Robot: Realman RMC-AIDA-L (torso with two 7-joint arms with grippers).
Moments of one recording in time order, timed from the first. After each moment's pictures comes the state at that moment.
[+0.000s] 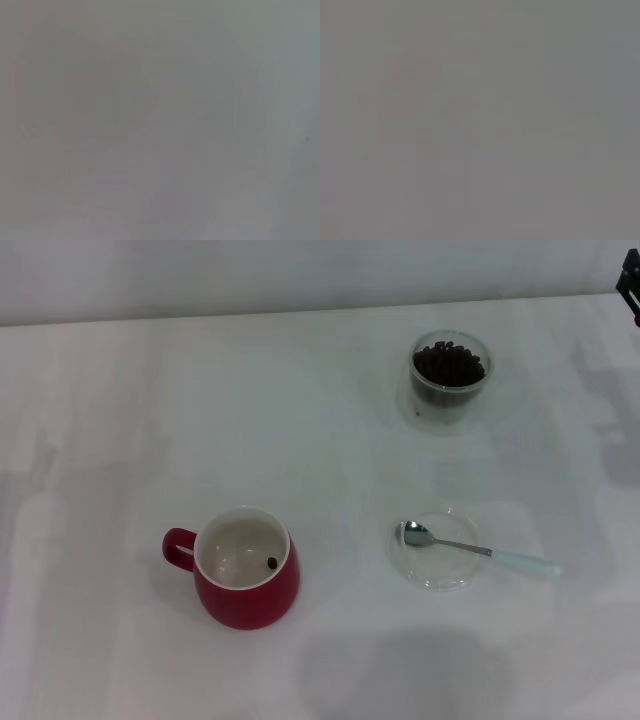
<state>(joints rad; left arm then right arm) -0.41 -2.08 2.72 0.17 -1.39 1.30 -0.35 0.52 2.01 -2.58 -0.03 1.38 -1.14 0.09</state>
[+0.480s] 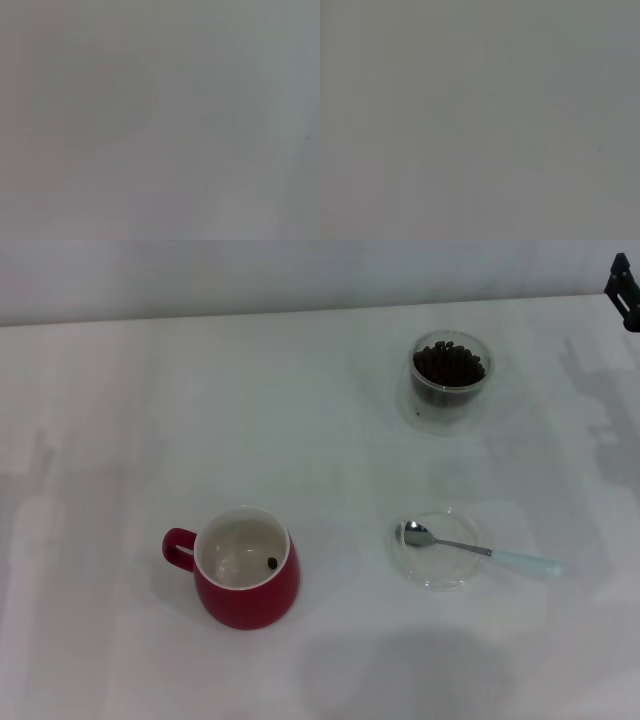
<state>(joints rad) -0.40 -2.08 2.72 0.16 -1.39 1.30 -0.35 0.52 2.02 -2.58 -0.05 1.37 -1.12 0.08</state>
